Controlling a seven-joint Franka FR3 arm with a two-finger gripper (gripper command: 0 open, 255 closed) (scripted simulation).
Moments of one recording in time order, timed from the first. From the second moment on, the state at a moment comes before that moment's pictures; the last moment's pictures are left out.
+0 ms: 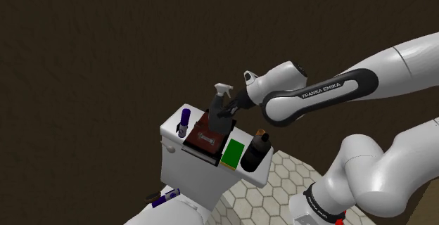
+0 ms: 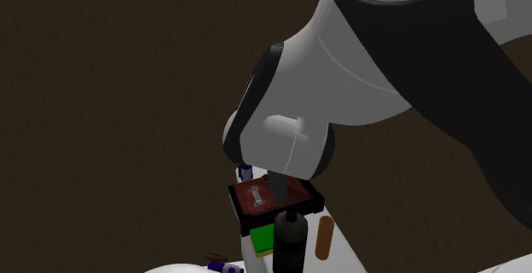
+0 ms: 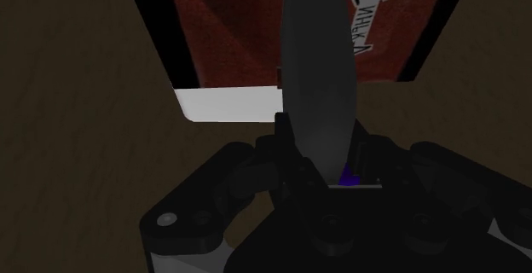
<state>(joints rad) 0.47 -0.32 -0.14 -2.81 0.34 3.03 -0.48</state>
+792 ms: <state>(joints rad) 0.45 -0.34 -0.13 -2.82 0.33 3.01 -0.47</state>
